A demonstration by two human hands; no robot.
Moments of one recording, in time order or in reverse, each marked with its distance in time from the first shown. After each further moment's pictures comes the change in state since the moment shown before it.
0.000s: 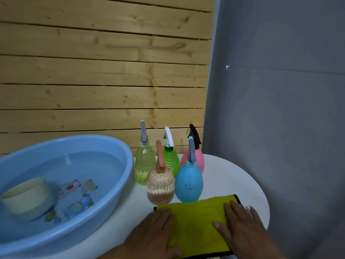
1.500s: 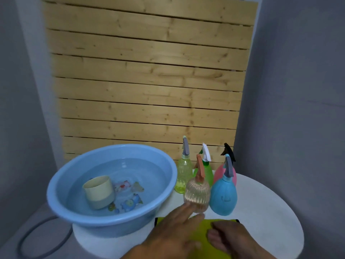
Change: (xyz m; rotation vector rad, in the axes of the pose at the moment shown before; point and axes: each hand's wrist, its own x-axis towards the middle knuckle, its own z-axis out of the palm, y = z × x) left_hand -0.075 -0.033 -0.023 -0.235 0.330 0.081; right_hand 0.005 -0.116 -0.039 1.748 -0.483 0.445
